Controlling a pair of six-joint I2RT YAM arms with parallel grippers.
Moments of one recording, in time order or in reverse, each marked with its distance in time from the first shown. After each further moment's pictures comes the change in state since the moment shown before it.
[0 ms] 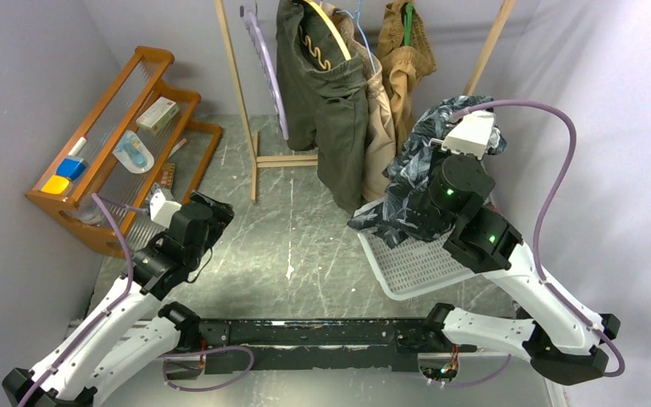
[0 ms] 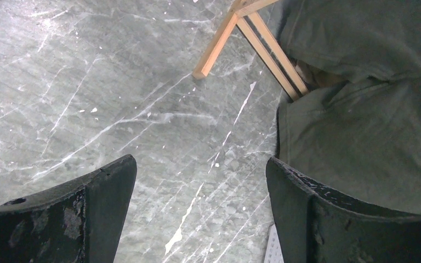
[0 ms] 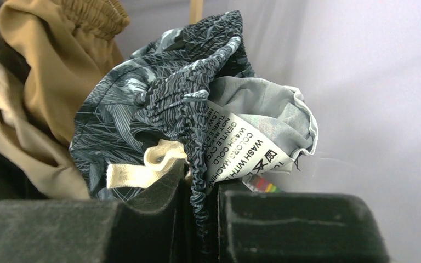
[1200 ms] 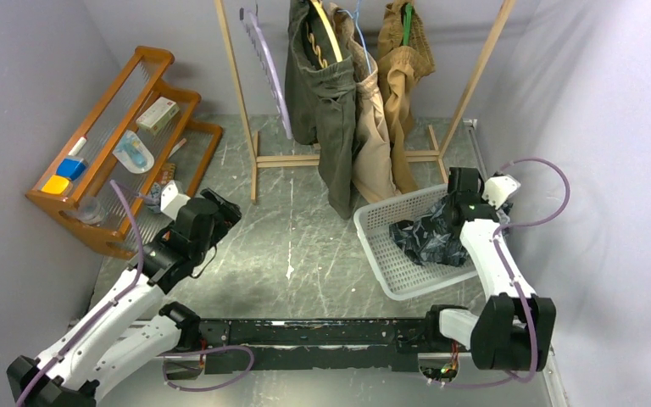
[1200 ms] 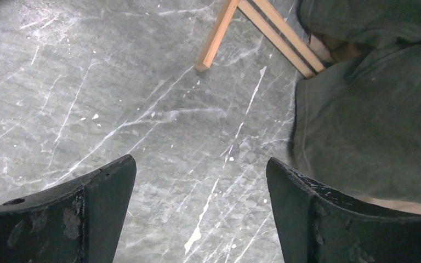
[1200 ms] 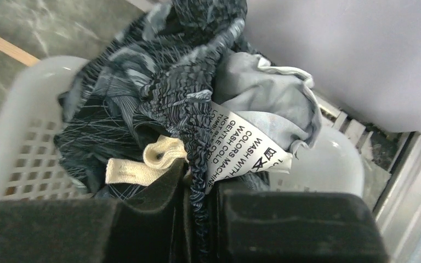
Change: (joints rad) left arm 0.000 0.046 -0.007 0.058 0.039 0.122; right arm -0.926 0.166 -0.519 -0.288 -0.552 0.847
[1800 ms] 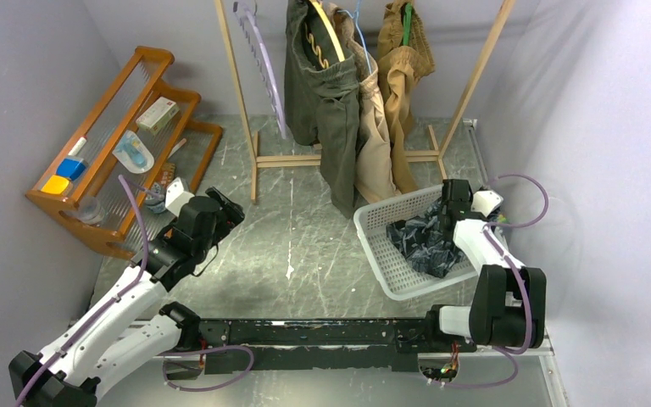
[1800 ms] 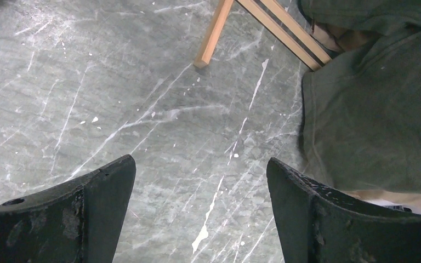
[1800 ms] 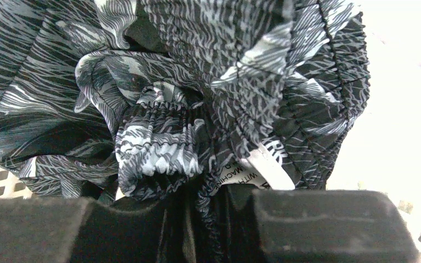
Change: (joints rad) left arm 0.000 0.046 0.006 0.024 0.026 0.073; right arm -0.048 0.155 -0.159 0.173 -0.195 0.025
